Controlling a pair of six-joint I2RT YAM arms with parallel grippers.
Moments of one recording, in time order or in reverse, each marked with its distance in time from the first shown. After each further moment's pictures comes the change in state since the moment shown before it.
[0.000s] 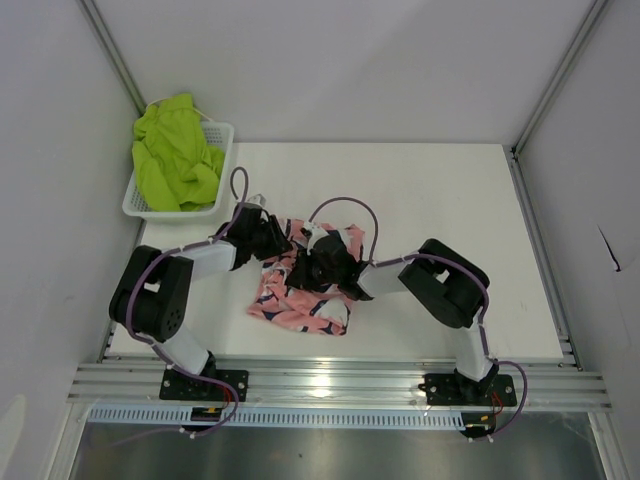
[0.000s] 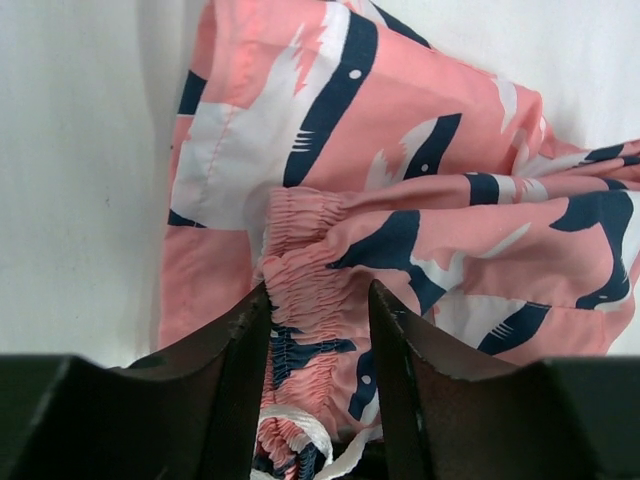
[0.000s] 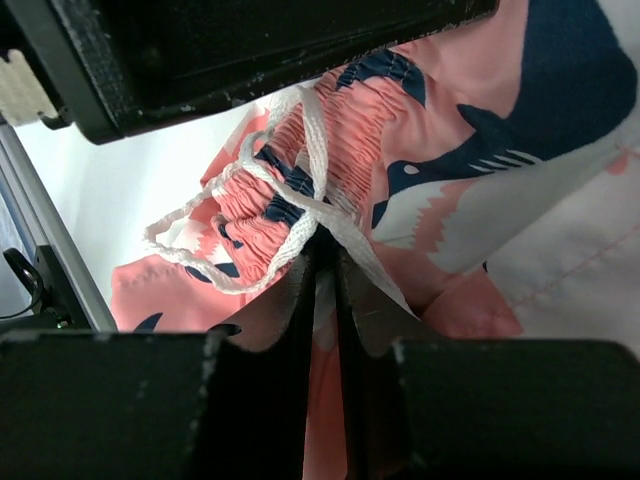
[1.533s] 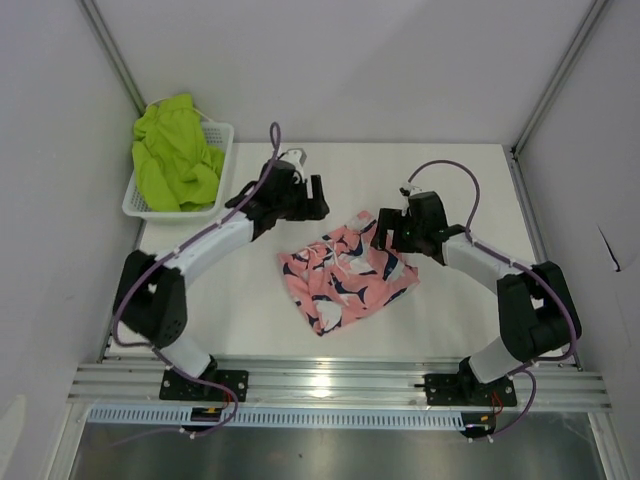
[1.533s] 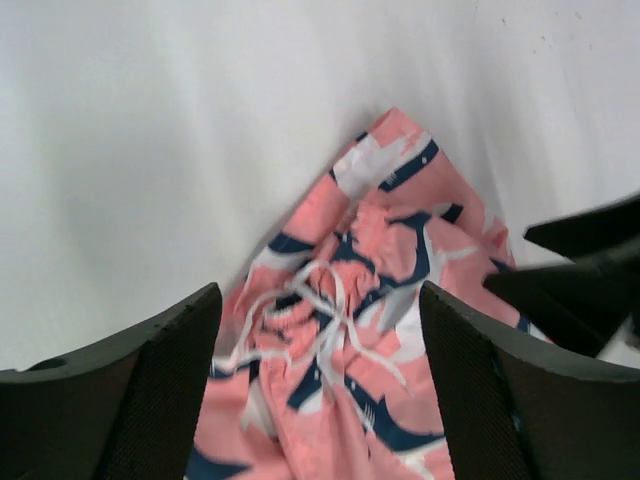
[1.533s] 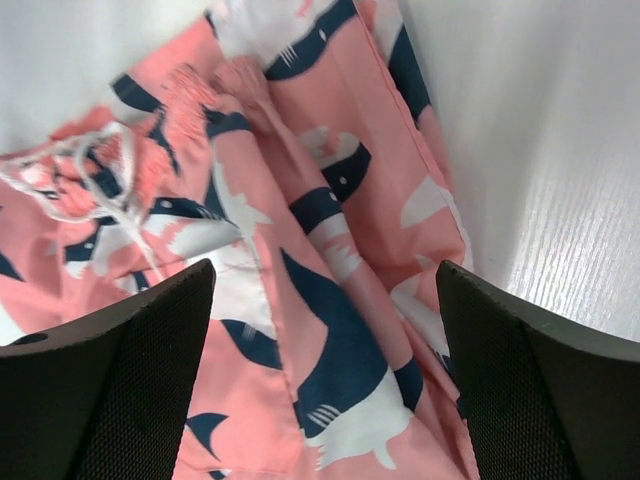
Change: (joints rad) left arm -0.209 0.028 0.494 -0.306 -0.094 0.184; right arm -0.541 -0.484 -0.098 -0.640 0.054 -0.298
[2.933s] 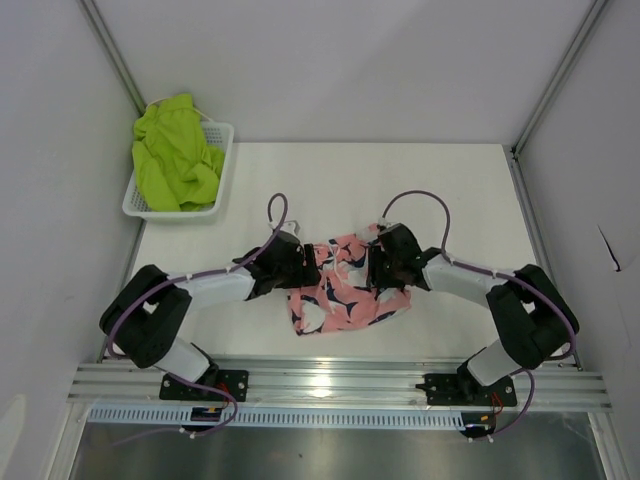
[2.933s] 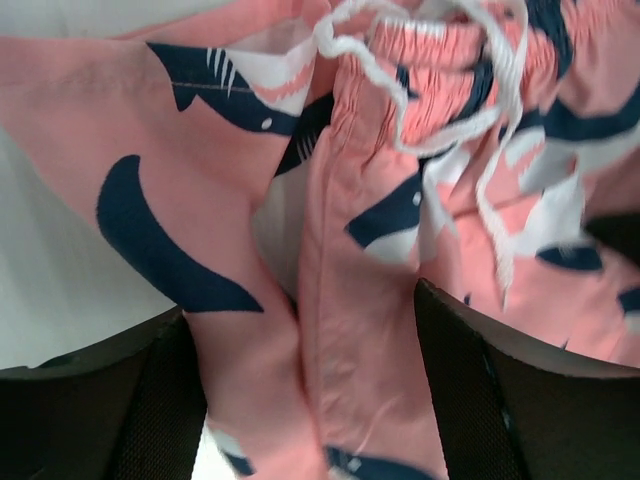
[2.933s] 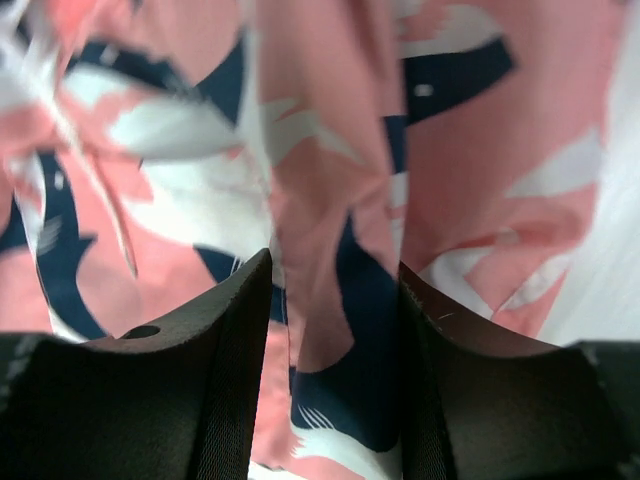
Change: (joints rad) left arm -0.142 -0.173 -0.616 0.245 -0.096 -0.262; right arm 0.201 0.017 -0.120 -0.059 0.124 0.109
